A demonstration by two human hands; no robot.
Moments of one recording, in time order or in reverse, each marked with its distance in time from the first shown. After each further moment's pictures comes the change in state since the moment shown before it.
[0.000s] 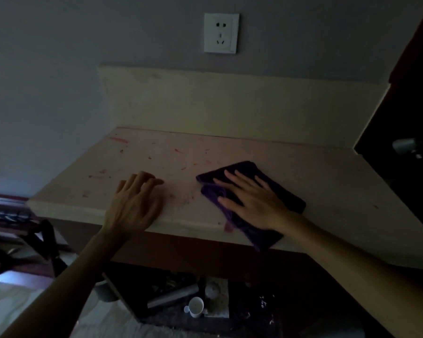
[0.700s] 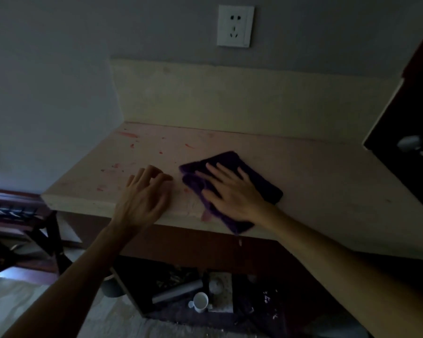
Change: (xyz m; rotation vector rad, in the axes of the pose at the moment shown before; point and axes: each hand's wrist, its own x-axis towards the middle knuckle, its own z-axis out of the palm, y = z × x) left_hand -0.007 -0.014 -0.003 -0.101 -0.021 0.023; right_hand 0.036 -0.060 0.015 -0.028 0.041 -0.039
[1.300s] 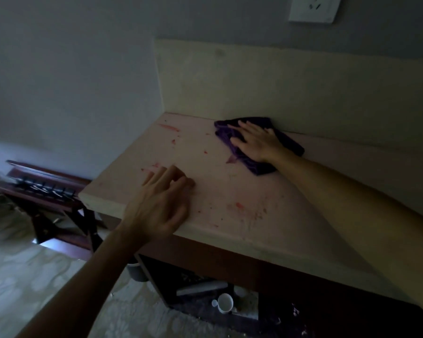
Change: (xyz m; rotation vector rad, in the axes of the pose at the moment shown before) left_hand -0.001 -0.062 -0.011 0.018 -0.094 0.021; right_hand 0.212 0.037 0.001 -0.047 -0.044 0.101
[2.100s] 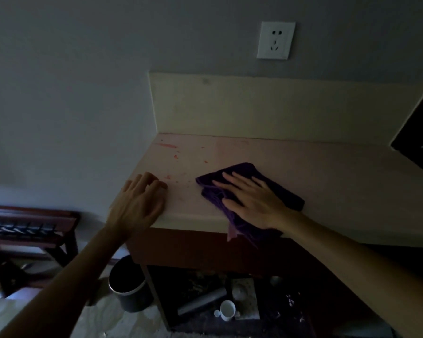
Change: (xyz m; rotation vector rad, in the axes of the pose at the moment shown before) left_hand -0.027 -0.088 -0.022 0.035 0.021 0.020; right_hand -0.180 -0.106 0.015 0.029 0.040 -0.061
